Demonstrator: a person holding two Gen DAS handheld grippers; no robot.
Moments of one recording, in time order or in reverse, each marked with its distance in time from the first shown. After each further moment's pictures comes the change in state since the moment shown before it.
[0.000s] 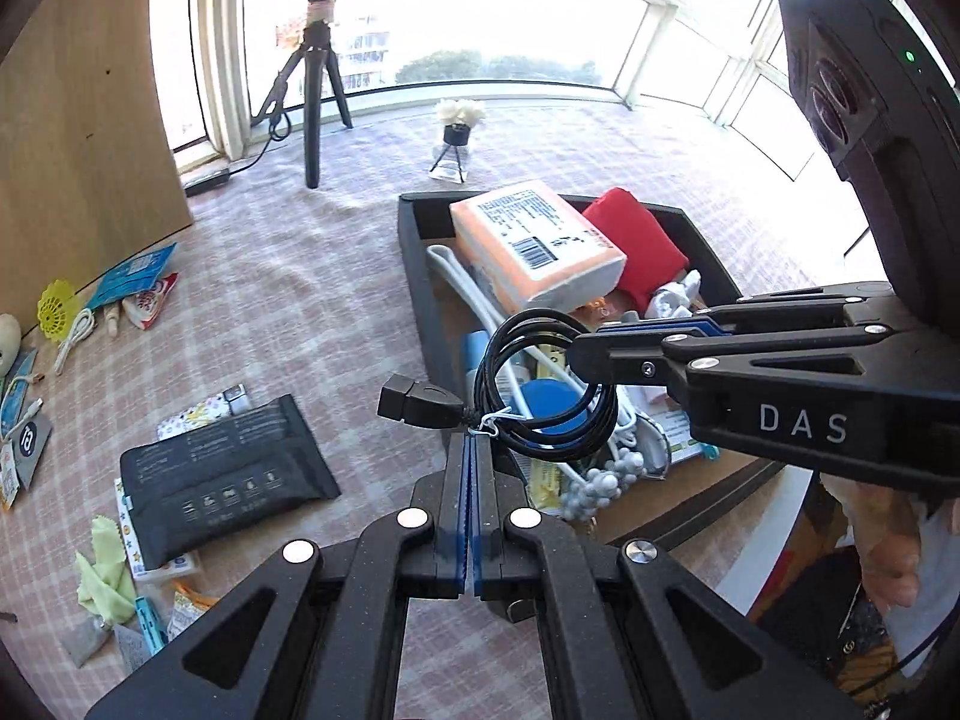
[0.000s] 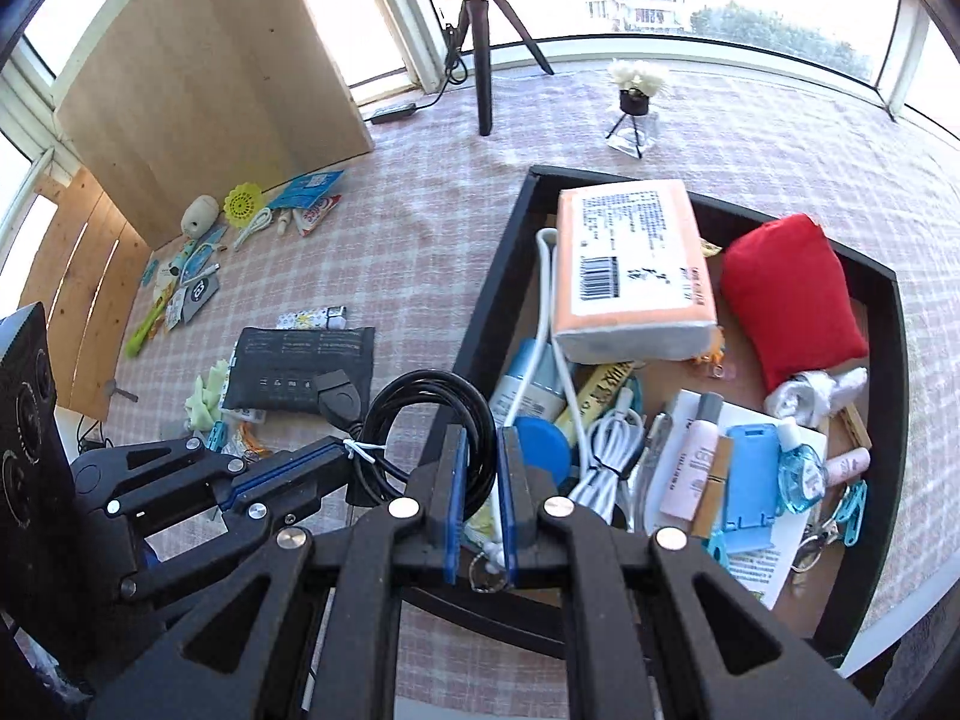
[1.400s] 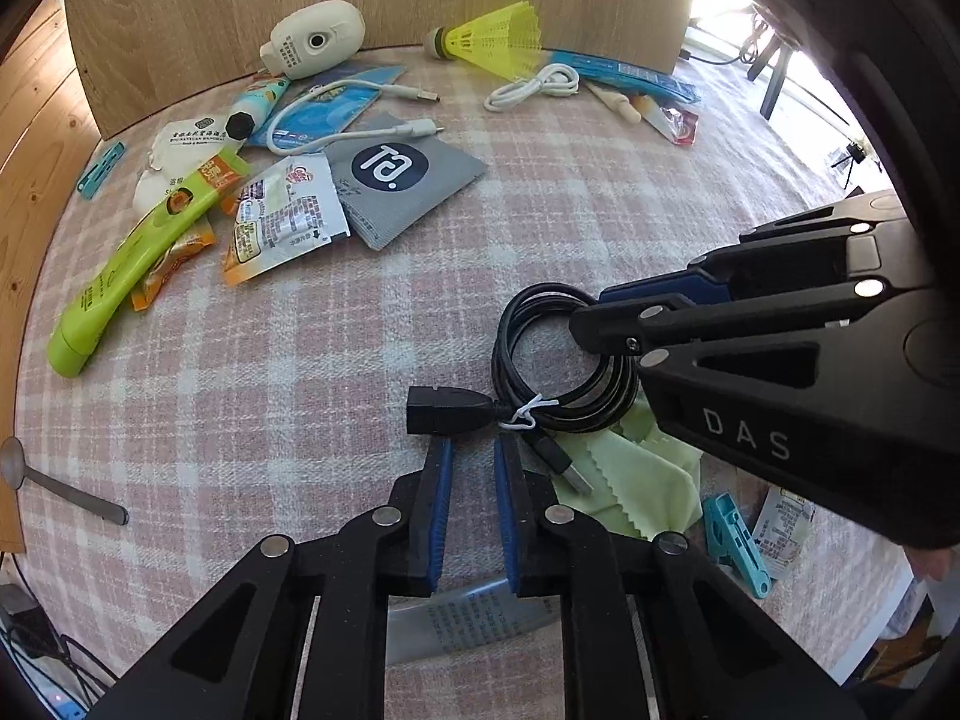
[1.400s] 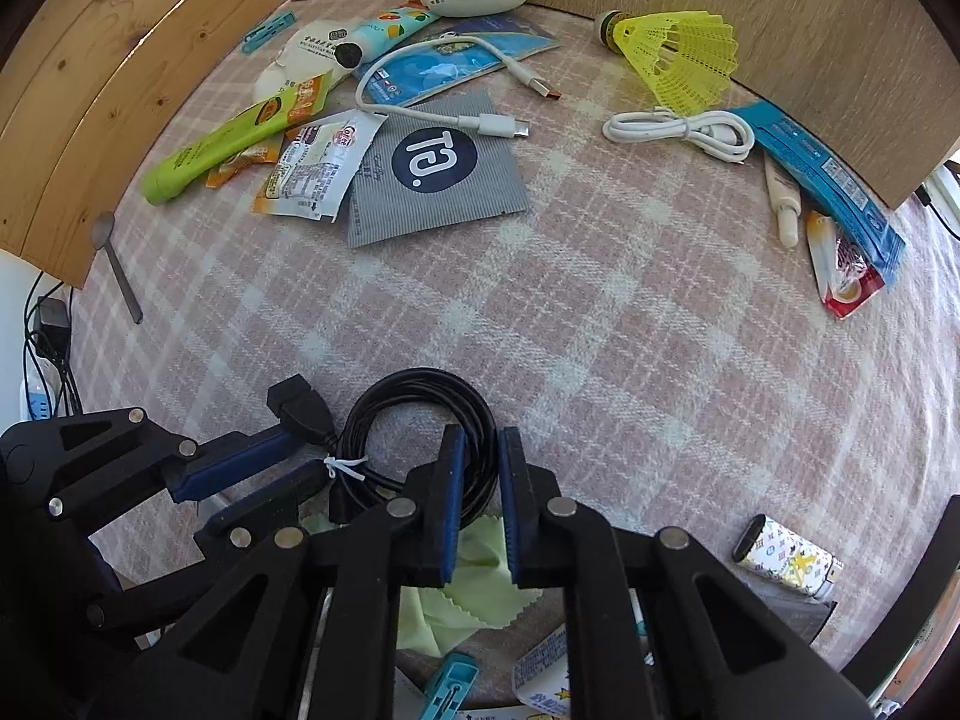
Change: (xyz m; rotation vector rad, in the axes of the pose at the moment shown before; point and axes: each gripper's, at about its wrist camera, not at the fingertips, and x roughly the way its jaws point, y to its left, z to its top) left arm -0.036 0.313 -0.147 -0.406 0.138 0.281; right arm 0.227 0.361 0.039 -0.550 0.300 0.051
